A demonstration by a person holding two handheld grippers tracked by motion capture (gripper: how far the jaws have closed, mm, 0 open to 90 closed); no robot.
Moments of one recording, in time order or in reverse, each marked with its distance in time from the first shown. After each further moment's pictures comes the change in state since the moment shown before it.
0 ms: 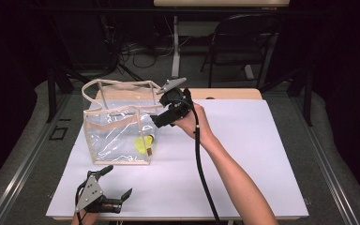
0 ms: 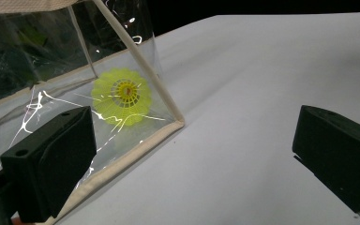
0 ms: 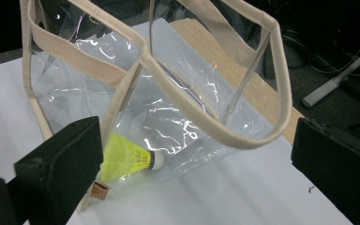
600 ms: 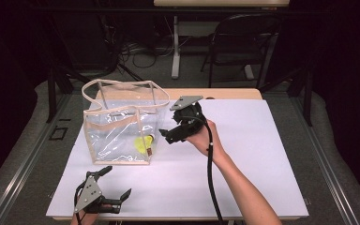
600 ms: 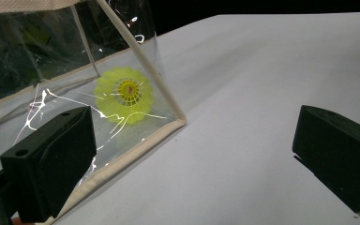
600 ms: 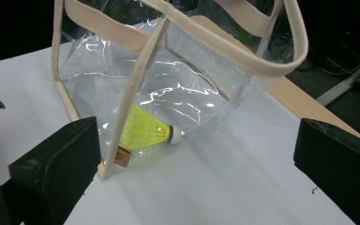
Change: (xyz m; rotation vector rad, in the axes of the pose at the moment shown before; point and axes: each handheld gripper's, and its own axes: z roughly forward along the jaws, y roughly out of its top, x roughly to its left) left arm 0.000 0.000 -0.001 -0.003 0.003 -0.001; right arm 0.011 -0.046 -0.026 -0.056 0.040 0.019
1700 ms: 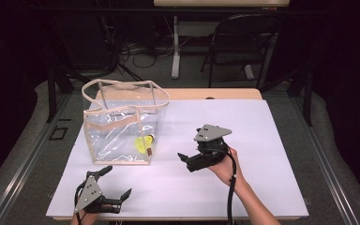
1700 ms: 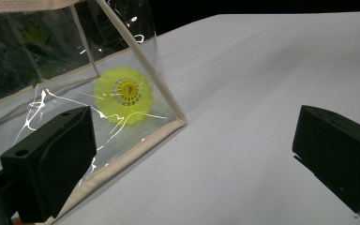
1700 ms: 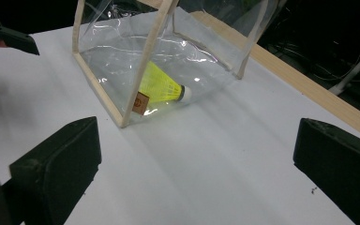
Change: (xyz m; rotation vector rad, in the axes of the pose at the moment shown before) left arm 0.000 0.000 0.000 0.002 0.001 -0.001; right arm 0.021 -0.076 -0.050 -0.076 -0.022 -0.007
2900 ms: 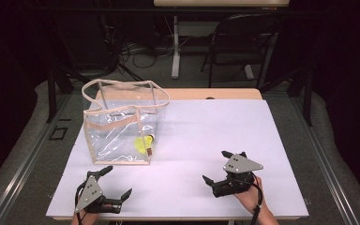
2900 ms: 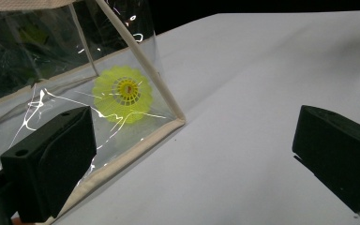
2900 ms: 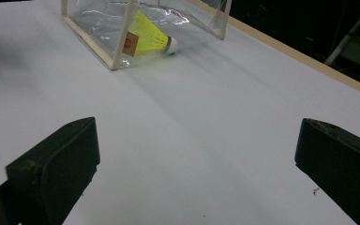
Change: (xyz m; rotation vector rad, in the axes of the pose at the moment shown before) left arm 0.000 0.000 0.001 0.003 -0.001 0.001; right arm 0.006 -0.092 -0.047 -0.048 -0.072 0.020
